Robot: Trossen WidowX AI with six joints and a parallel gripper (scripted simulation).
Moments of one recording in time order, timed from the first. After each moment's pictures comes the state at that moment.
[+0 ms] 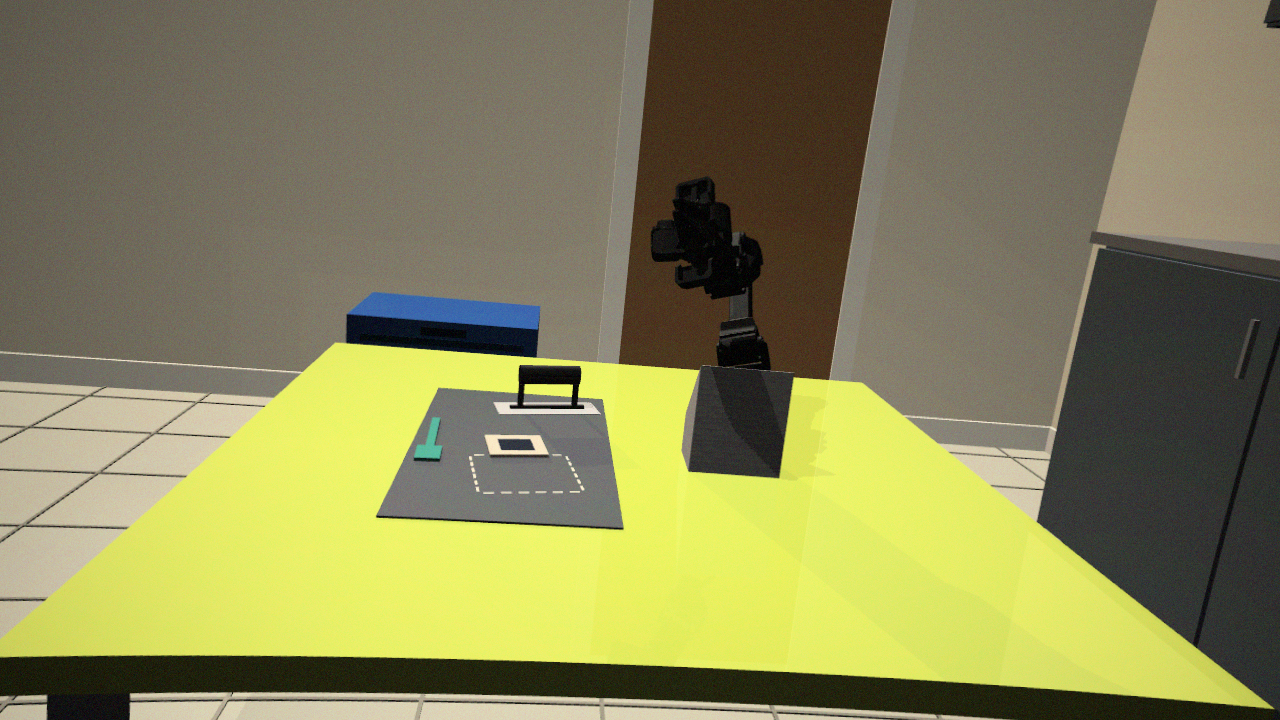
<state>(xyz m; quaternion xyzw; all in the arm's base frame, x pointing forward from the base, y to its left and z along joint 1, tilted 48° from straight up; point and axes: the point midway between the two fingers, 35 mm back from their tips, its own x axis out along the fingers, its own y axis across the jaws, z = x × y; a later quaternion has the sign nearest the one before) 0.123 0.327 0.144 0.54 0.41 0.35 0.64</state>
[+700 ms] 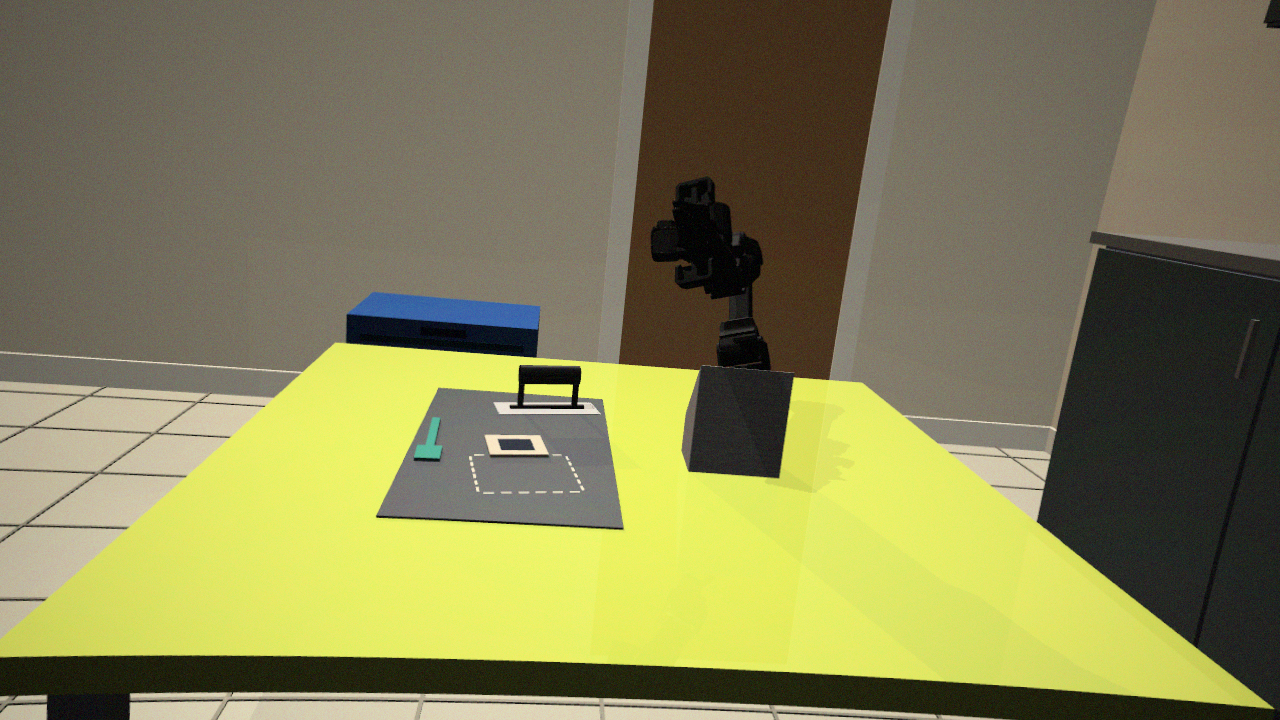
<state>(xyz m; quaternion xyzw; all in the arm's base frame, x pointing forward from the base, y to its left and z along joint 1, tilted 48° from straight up) 0.123 0.327 0.144 0.54 0.41 0.35 0.64</state>
